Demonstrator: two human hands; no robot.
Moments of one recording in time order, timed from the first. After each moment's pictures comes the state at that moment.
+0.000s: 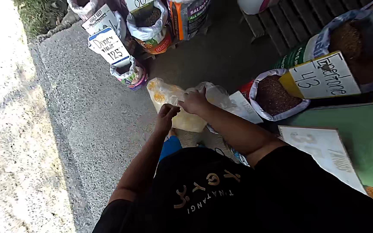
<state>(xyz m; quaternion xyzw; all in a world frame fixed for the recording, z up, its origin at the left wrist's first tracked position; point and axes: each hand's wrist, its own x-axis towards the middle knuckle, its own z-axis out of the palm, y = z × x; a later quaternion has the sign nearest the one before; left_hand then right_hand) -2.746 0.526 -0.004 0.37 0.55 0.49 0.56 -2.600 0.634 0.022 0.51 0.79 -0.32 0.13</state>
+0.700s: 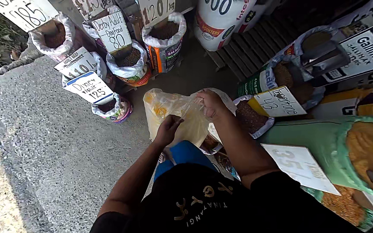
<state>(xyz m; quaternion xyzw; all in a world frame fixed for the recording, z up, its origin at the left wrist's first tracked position) -2.804 0.709 0.024 0.54 0.42 0.41 0.60 -2.606 0.795 0.086 0.70 0.31 -0.55 -0.33</state>
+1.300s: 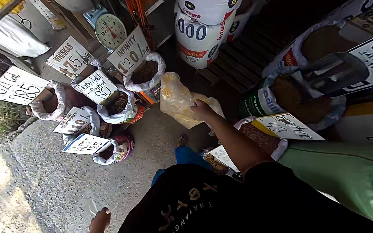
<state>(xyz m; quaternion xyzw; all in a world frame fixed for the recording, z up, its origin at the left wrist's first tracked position) -3.028 0.729 -0.043 0.39 0.75 -0.40 0.35 -2.439 1.044 0.013 0.71 0.45 -0.50 -0.19</state>
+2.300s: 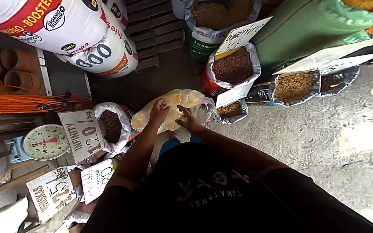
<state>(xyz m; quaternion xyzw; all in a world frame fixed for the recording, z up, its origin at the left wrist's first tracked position) -2.539 1.206 -0.012 0.75 0.28 -0.14 0.59 -2.516 1.013 -0.024 0.75 0.10 -0.39 -0.53</state>
